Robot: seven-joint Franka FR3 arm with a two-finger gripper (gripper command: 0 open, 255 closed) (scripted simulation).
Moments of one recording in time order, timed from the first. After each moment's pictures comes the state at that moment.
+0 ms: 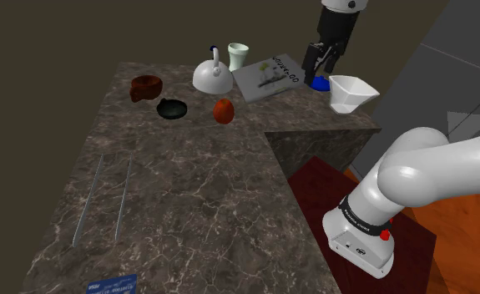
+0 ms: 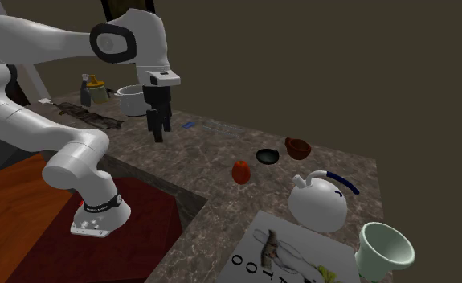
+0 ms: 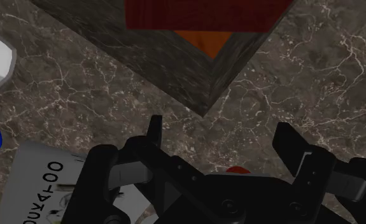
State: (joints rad) arm -0.01 -0.83 0.07 -2.45 -0.11 1.60 0.10
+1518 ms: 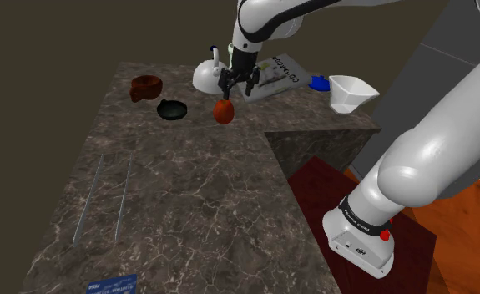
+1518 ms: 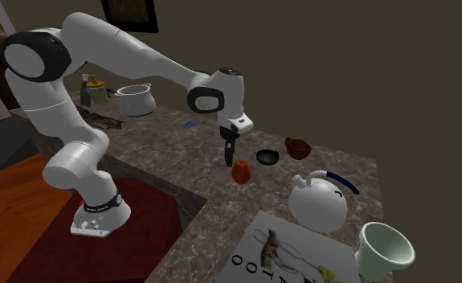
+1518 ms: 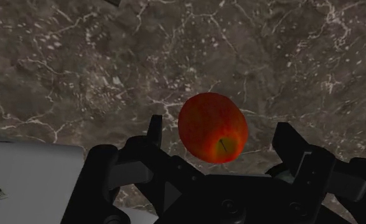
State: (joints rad) arm 0.00 -0.07 0.07 -2.20 0.05 2.14 0.21
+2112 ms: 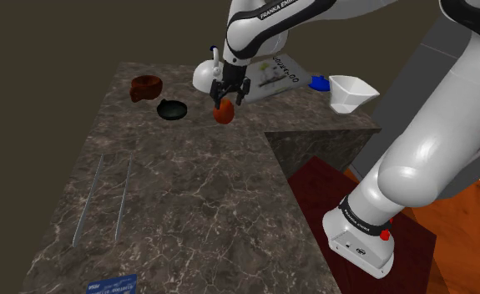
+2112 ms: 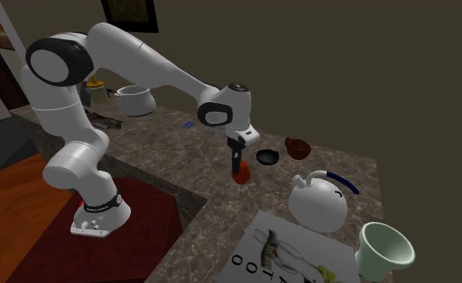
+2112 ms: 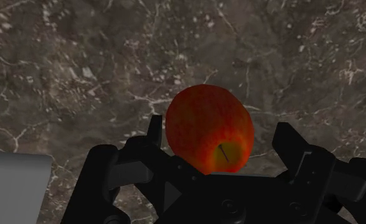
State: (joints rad) arm 0.01 0.06 0.08 -2.17 0.08 2.25 0.21
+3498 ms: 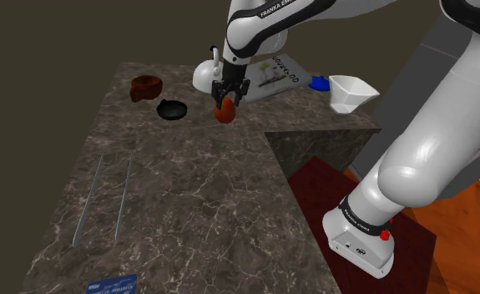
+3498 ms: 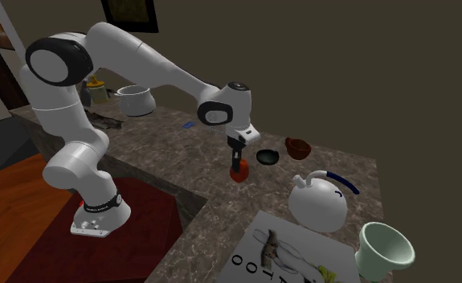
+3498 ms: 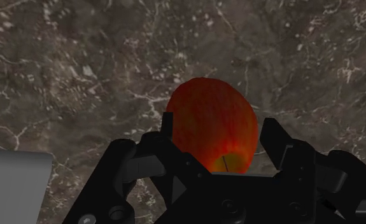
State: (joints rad) arm 0.01 0.06 0.08 -2.17 0.08 2.24 0.21
